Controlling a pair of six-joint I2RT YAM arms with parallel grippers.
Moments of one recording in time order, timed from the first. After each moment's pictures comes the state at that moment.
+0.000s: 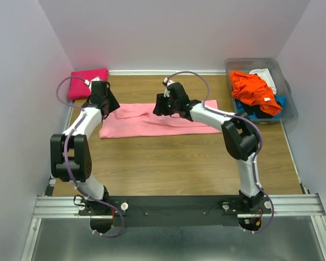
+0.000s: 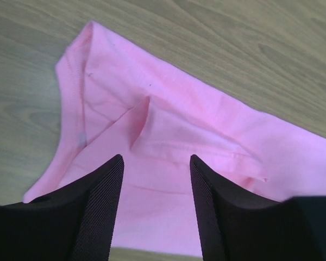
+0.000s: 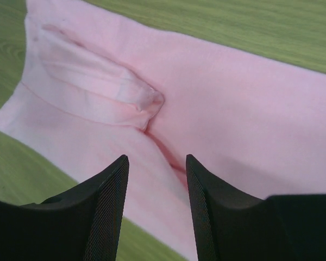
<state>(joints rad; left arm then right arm) -0.03 1.68 1.16 -0.24 -0.08 -0.51 0.65 2.18 1.61 -0.06 -0.15 0.44</state>
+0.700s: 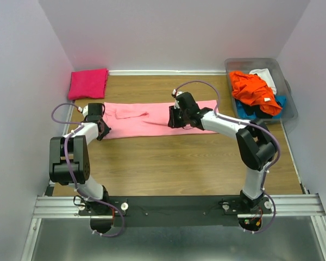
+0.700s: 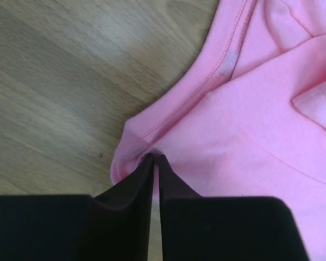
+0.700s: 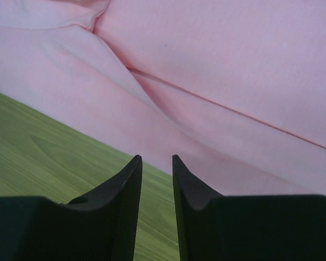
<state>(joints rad) 0.07 1.60 0.84 -0.22 -0.19 -0.57 0.65 1.88 1.29 -0.18 -0.07 0.35</state>
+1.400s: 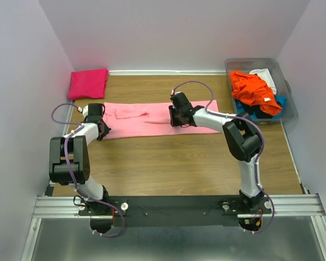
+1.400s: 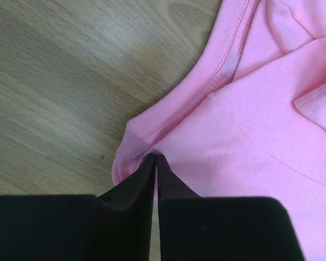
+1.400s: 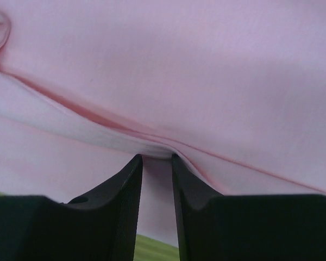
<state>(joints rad) 0.07 1.60 0.83 -0.21 -0.20 -0.57 0.64 2.07 1.42 -0.21 0.09 0.35</state>
